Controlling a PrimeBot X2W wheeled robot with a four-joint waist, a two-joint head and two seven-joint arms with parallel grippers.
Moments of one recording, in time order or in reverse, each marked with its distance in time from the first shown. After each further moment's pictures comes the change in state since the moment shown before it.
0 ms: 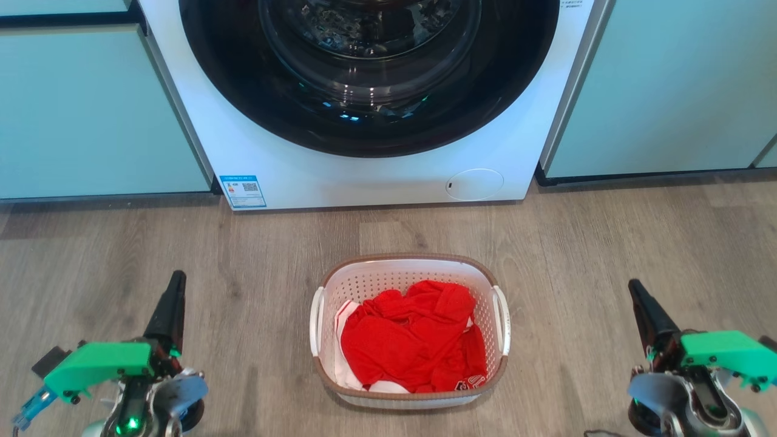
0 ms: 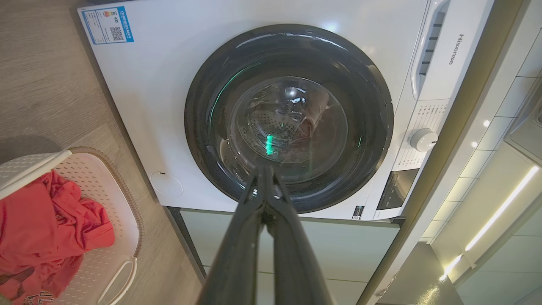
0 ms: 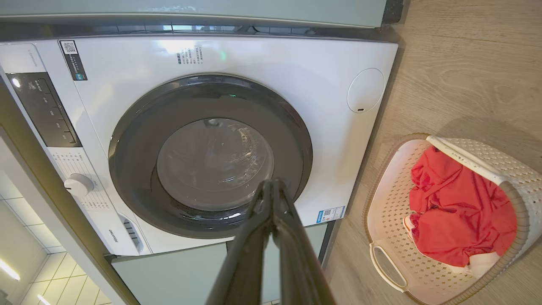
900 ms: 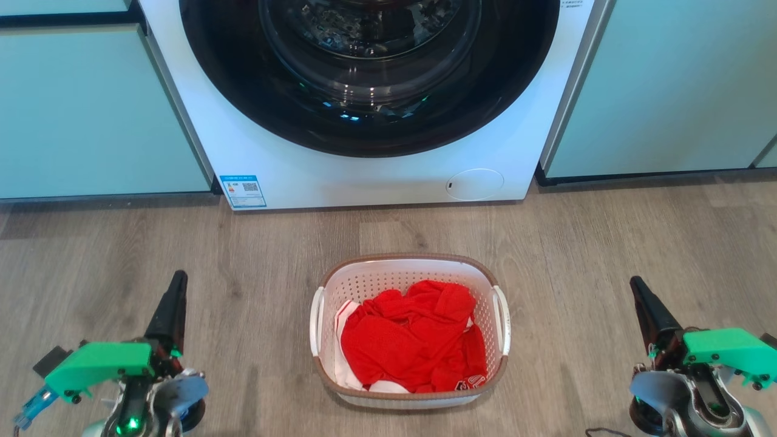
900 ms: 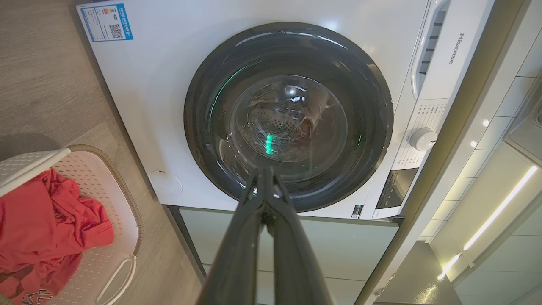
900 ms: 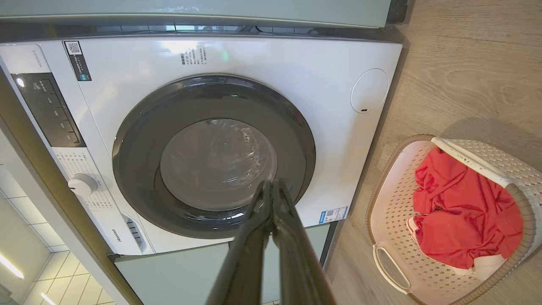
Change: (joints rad) left arm 0.000 -0.004 0.005 0.000 0.000 0.000 0.015; right arm -0.012 0.000 -0.009 0.000 0.000 0.000 0.008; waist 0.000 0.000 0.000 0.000
